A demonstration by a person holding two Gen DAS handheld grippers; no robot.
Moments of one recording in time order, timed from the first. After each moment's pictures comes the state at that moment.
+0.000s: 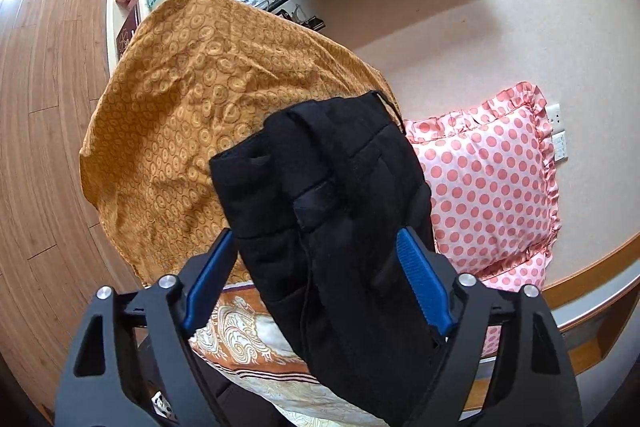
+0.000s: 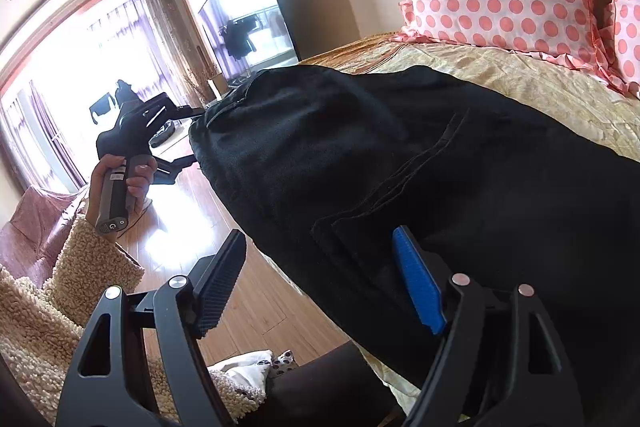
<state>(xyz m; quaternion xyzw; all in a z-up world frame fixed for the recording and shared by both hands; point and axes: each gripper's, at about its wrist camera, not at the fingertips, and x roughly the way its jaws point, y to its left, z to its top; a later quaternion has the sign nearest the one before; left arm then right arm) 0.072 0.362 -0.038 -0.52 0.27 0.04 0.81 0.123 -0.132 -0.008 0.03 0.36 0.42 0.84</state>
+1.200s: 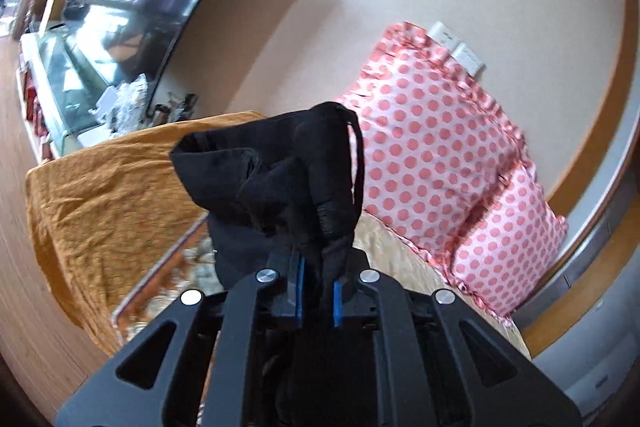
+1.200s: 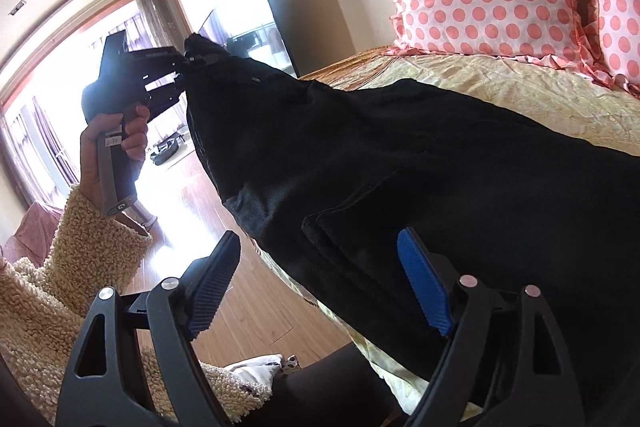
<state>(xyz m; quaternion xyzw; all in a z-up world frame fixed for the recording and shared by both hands) 0.113 0.228 0.101 -0.29 0.21 -0.03 0.93 0.108 -0.169 0.004 0.06 0.33 0.41 0.85</state>
